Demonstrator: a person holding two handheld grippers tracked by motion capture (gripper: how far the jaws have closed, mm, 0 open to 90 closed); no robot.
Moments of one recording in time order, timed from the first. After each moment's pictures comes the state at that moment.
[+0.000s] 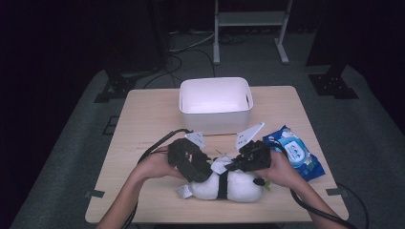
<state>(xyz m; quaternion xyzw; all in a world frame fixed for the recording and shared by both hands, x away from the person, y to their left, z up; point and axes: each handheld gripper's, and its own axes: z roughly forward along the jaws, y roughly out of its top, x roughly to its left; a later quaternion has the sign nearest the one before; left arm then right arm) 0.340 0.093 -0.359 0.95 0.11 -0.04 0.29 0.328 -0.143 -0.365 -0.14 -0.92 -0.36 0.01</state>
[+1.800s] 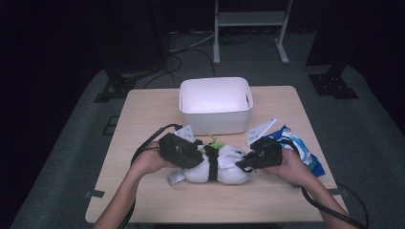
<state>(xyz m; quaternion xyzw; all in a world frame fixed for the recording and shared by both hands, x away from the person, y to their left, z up) 0.356 0.118 -0.359 0.95 0.11 0.05 0.29 0.332 -0.171 -0.359 -0.17 -0.92 -0.34 0.01</state>
